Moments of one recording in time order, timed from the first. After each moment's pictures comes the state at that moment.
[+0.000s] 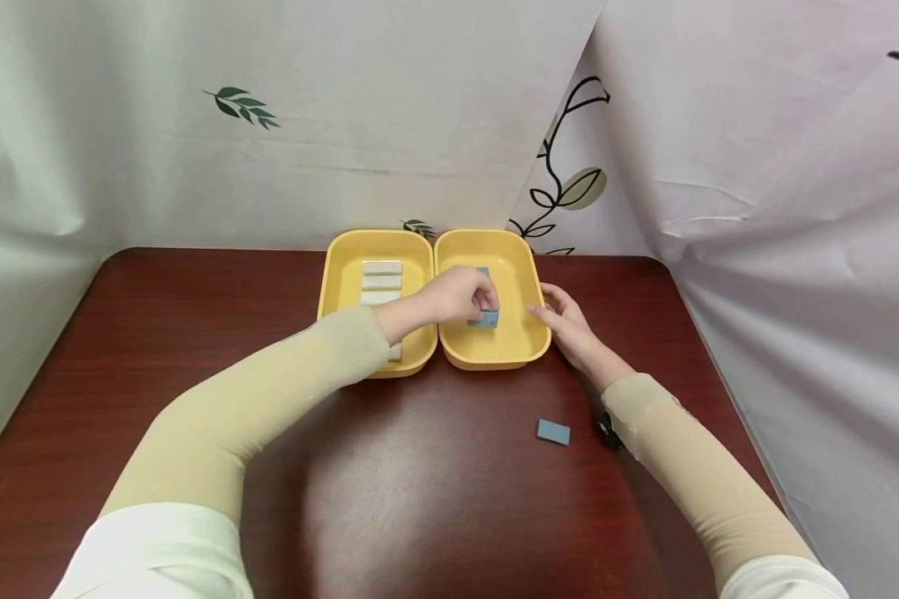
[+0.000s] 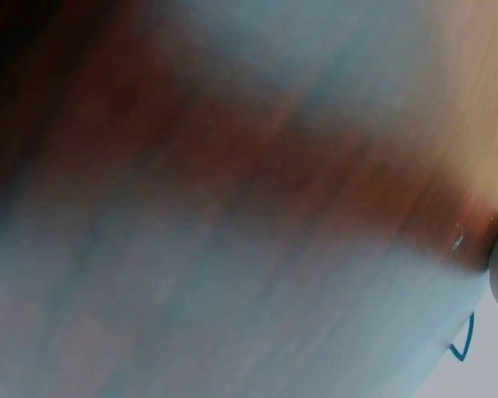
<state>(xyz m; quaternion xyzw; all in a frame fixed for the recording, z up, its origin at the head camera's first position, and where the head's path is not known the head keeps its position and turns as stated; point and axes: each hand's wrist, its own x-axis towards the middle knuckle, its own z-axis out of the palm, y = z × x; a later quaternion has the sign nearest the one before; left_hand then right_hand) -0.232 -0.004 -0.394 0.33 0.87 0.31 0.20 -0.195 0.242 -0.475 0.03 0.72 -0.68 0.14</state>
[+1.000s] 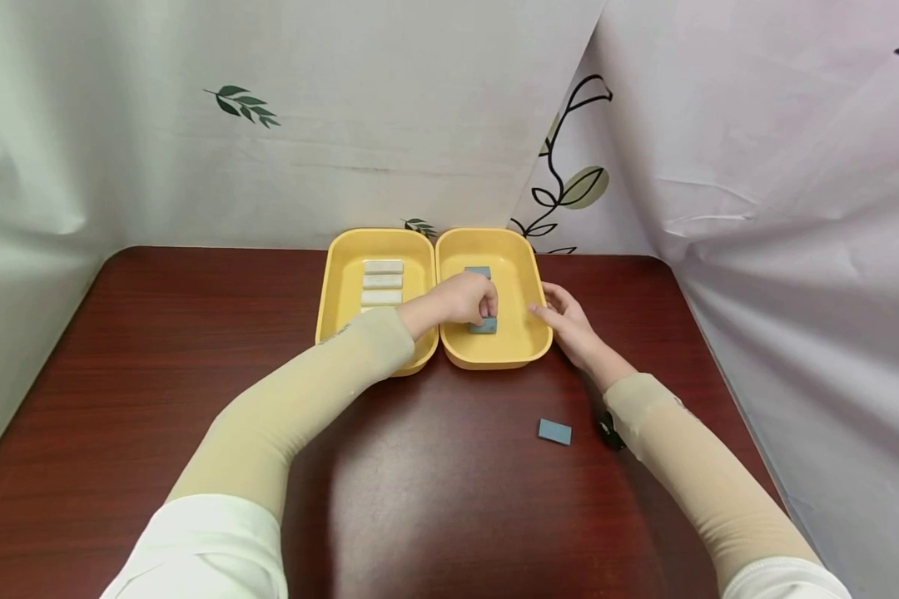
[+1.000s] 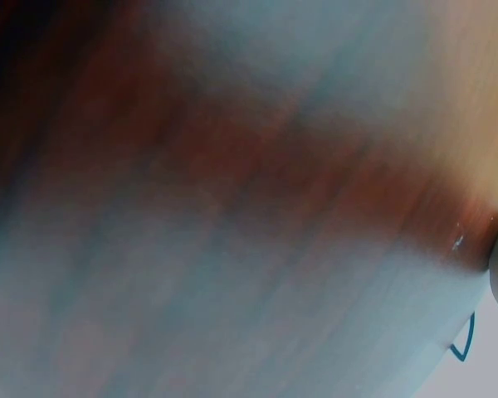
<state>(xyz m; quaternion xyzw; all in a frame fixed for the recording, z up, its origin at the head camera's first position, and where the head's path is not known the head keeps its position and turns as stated) -0.246 0.012 -0.419 0.32 0.89 0.22 0.24 -0.197 0.245 -0.476 0.04 0.73 -0.67 0.15</state>
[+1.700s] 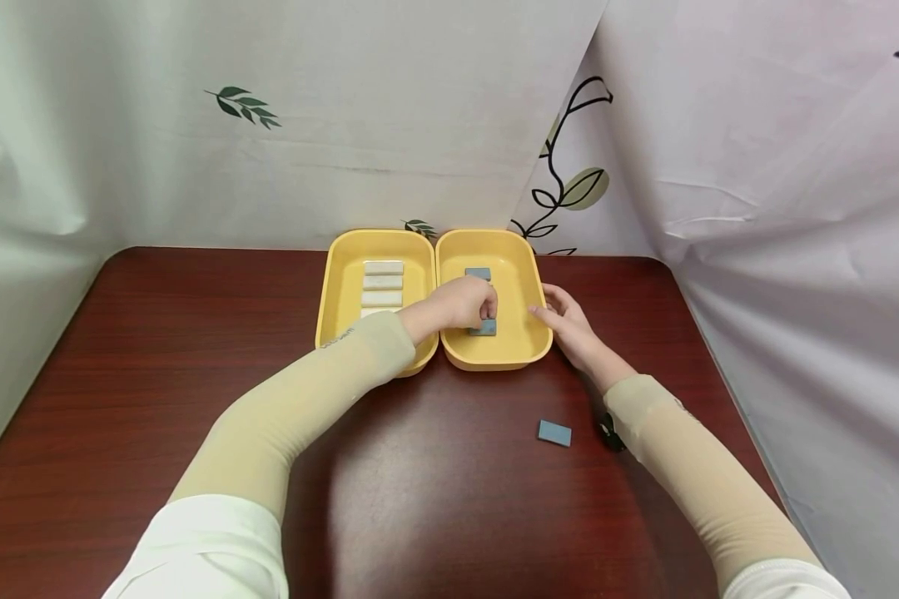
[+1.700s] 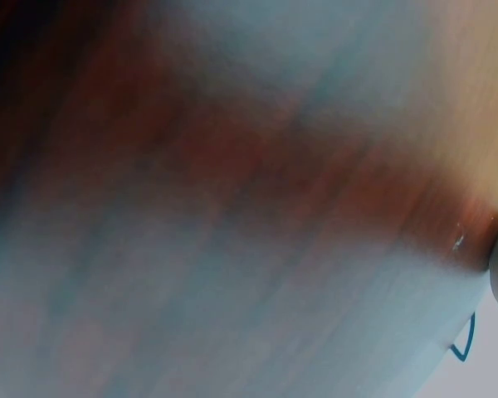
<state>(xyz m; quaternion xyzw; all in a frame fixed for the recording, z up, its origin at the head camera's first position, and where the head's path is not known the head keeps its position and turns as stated) -0.241 0.011 -0.422 0.34 0.90 0.18 0.20 -0.195 0.244 -0.474 0.04 0.72 -0.67 0.15</state>
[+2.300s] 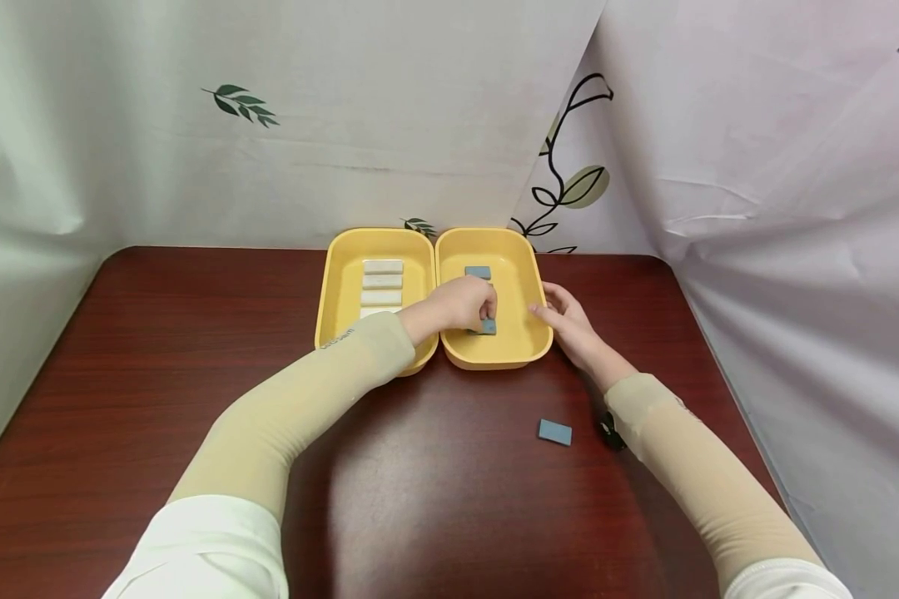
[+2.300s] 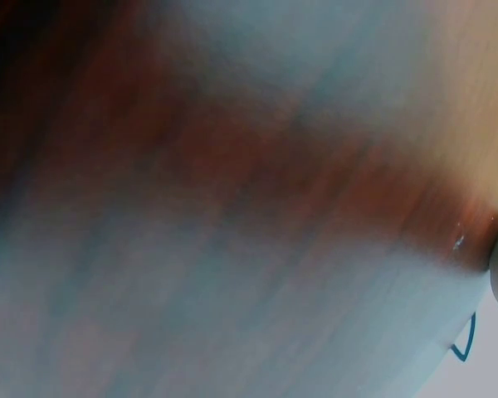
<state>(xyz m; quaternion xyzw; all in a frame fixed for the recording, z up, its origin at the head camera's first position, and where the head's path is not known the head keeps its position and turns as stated) -0.241 0.010 -0.427 0.34 0.90 0.19 0.20 -0.197 0.245 -0.476 0.04 0.72 -0.68 0.15</state>
